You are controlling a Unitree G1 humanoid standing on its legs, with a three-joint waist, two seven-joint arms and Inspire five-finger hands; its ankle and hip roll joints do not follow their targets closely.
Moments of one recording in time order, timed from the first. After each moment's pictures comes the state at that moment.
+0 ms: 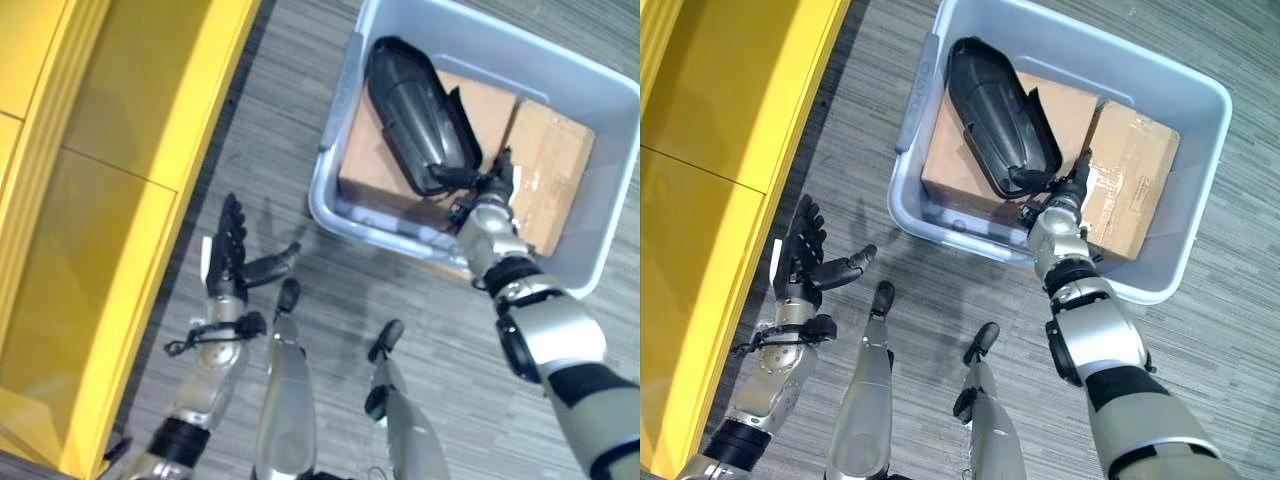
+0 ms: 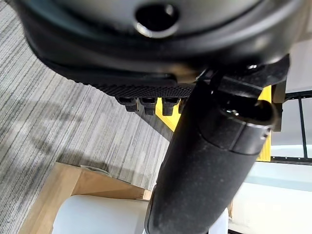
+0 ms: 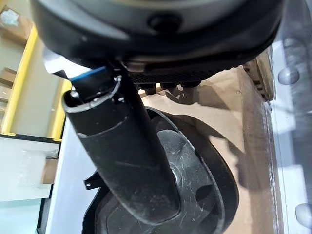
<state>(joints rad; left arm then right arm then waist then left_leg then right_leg) -0.19 0.44 -0.23 0.12 -0.43 -0.24 0.41 -1.13 -0.30 0.25 1.18 0.68 -0.14 -0.45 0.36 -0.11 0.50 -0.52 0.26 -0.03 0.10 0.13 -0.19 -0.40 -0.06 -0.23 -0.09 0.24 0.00</state>
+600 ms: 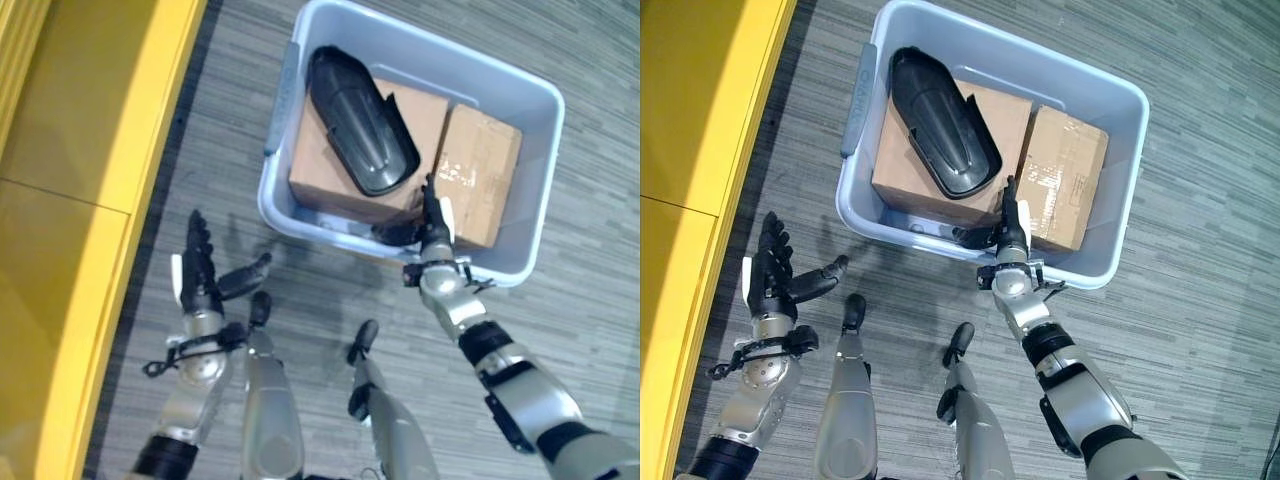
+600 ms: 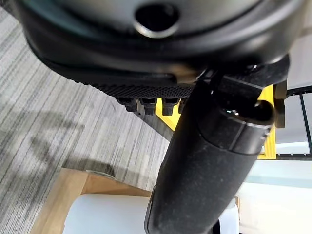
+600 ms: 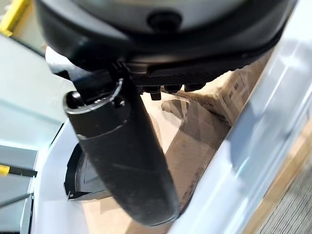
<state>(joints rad) -0.08 0.45 -0.13 0.11 -0.37 -0.22 0.48 -0.79 -0.26 0.39 0.79 0.19 -0.07 -0.45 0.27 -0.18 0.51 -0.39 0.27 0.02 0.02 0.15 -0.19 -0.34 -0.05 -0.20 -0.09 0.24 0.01</state>
